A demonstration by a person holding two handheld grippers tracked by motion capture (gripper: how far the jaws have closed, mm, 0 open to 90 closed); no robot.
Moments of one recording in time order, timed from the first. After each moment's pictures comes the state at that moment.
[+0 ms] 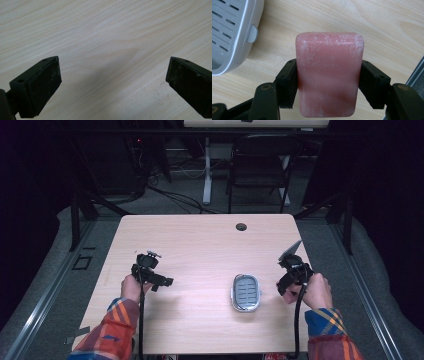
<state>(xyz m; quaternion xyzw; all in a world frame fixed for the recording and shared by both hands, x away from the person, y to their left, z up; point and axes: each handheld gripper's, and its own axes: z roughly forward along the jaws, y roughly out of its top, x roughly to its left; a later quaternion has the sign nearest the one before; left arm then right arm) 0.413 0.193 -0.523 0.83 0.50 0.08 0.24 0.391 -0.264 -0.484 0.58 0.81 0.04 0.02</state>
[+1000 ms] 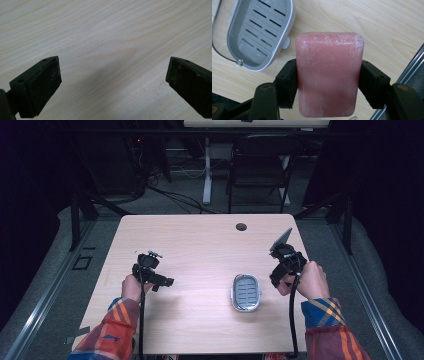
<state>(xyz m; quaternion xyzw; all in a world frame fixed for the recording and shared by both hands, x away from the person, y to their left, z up) 0.413 0.191 -0.523 0.83 0.49 0.08 0.23 0.397 -0.233 -0.443 0.55 0.84 0.03 0.03</state>
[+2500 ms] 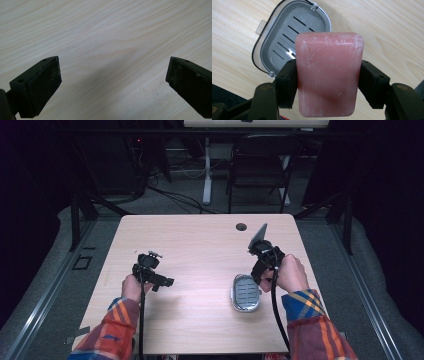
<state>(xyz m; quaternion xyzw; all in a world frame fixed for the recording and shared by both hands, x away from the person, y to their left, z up) 0.413 0.191 -0.523 0.84 0.49 0.08 0.23 0.411 -0.176 -0.440 0.50 0.86 0.02 0.02</state>
